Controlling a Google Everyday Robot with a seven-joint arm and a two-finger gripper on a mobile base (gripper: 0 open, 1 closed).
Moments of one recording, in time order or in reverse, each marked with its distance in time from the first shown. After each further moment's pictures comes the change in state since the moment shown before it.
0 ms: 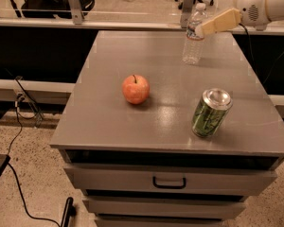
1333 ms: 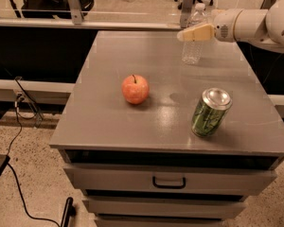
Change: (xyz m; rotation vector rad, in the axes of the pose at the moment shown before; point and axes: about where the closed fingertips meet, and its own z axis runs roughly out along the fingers) arm 0.025 -0.025 0.087 0.026 -0.182 0.095
